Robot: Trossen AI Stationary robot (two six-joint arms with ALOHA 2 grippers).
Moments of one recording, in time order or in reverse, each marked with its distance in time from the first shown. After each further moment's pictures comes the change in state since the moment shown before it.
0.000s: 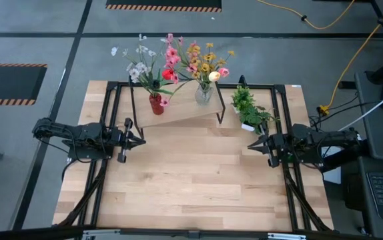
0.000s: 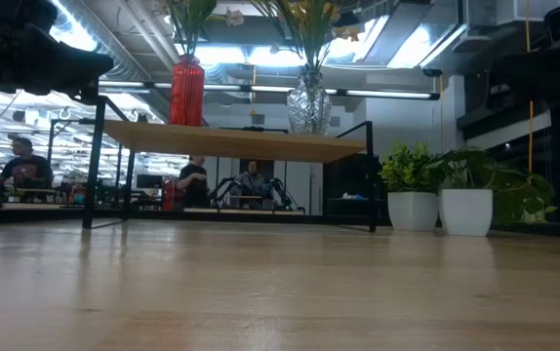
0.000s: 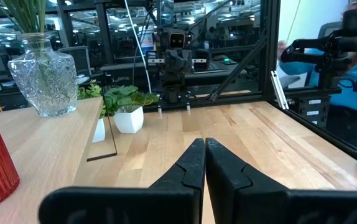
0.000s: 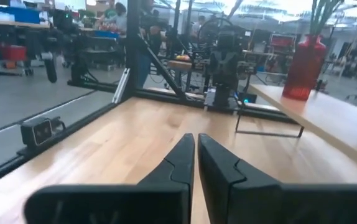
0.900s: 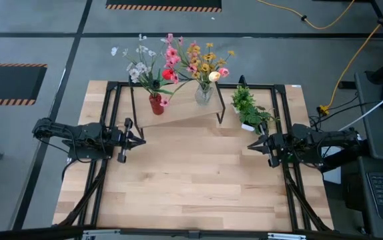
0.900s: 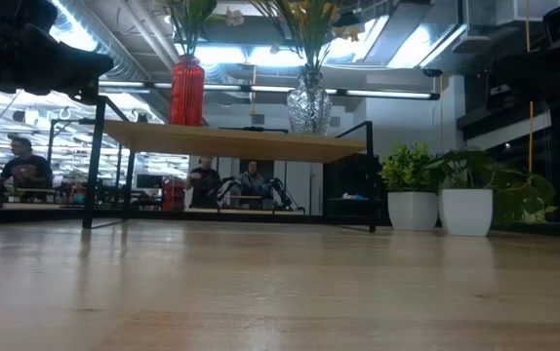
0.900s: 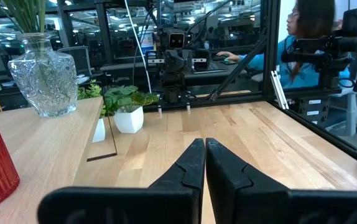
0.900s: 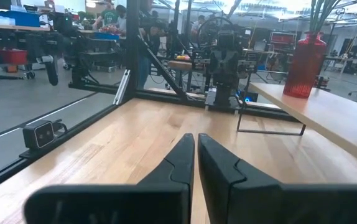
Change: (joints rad) left arm 0.000 0.000 0.000 0.000 0.000 0.000; right arm 0.000 0.000 0.000 0.000 0.000 0.021
